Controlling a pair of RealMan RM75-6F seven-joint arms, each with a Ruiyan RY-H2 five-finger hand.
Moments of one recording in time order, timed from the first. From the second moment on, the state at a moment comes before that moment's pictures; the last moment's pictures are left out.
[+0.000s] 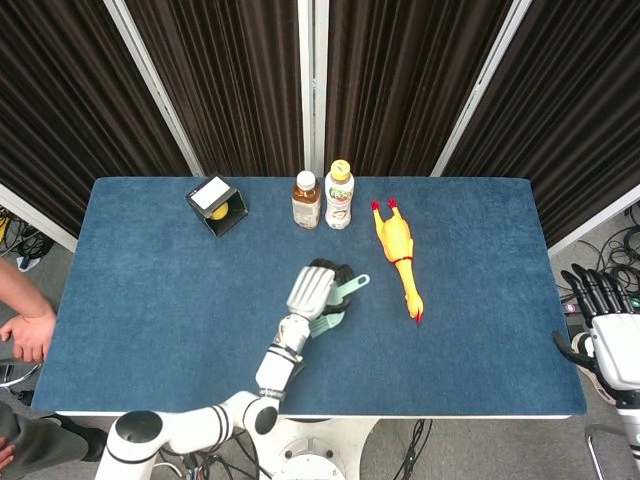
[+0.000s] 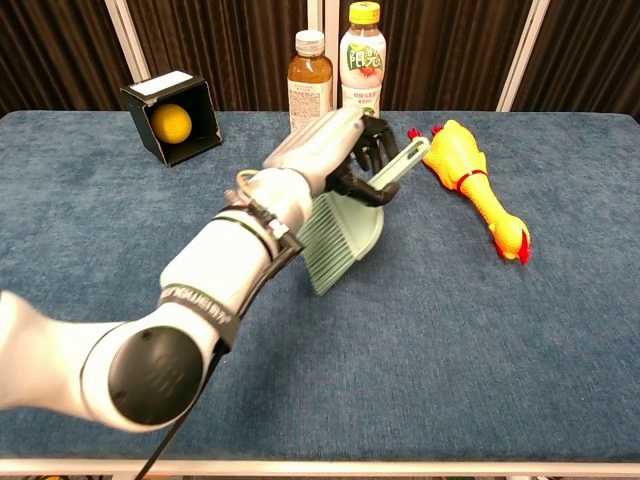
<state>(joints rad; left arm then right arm) -0.96 -2.27 -0.44 -0.90 1.19 1.06 0.09 0.12 -0.98 0.07 -1.59 -1.56 1.49 0.16</state>
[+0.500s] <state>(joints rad) -0.91 -1.97 -0.39 -1.15 1.21 1.04 0.18 0.13 -0.99 0.07 -1.58 -1.58 1.49 0.17</state>
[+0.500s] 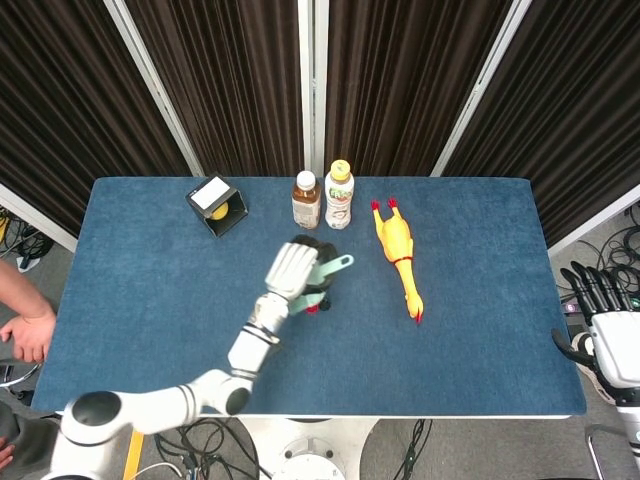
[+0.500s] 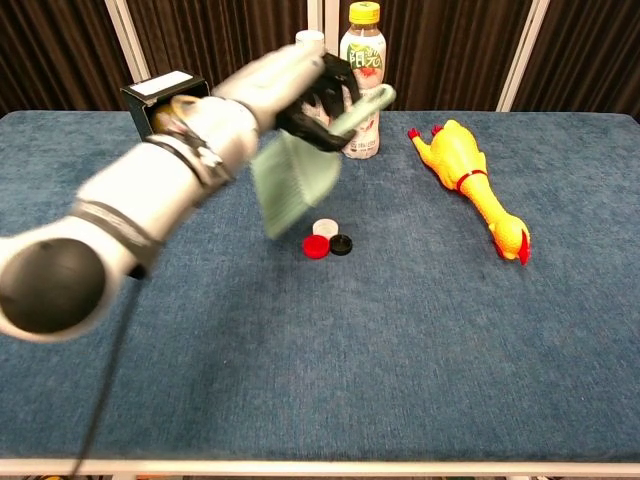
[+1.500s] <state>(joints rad) -0.68 -1.54 -0.17 -1.48 1.16 1.12 0.36 0.11 -0.97 0.05 -1.58 -1.57 1.48 0.20</state>
